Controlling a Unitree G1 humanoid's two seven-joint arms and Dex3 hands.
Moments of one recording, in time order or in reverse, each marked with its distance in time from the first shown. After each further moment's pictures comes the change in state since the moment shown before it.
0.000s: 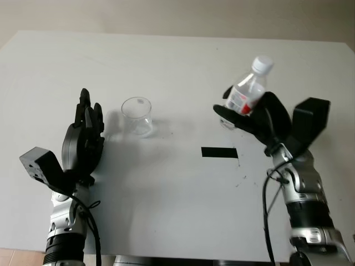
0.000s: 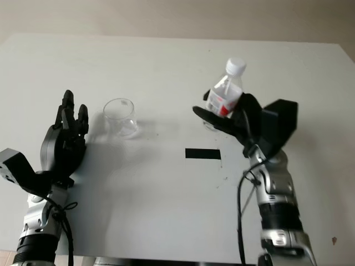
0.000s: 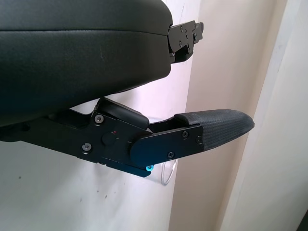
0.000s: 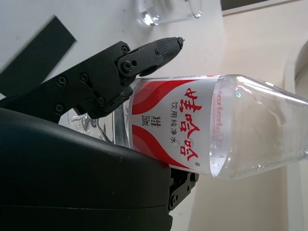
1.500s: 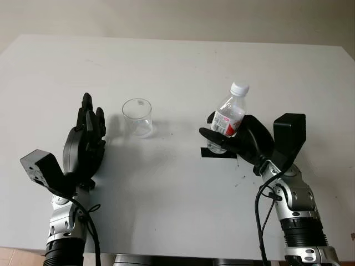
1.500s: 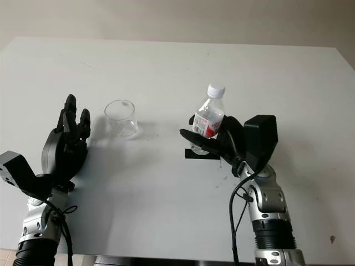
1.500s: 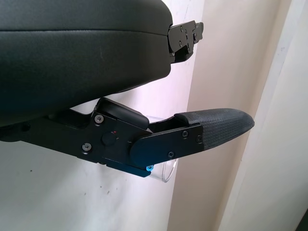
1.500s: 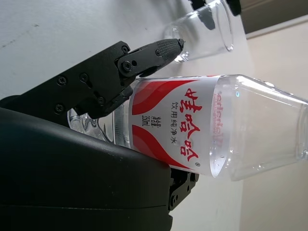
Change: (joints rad) left arm 0.032 0.004 0.008 -0.046 -0.014 0.046 0.006; right arm 0.050 0.051 0.074 -0.006 -0.016 0.118 0.037
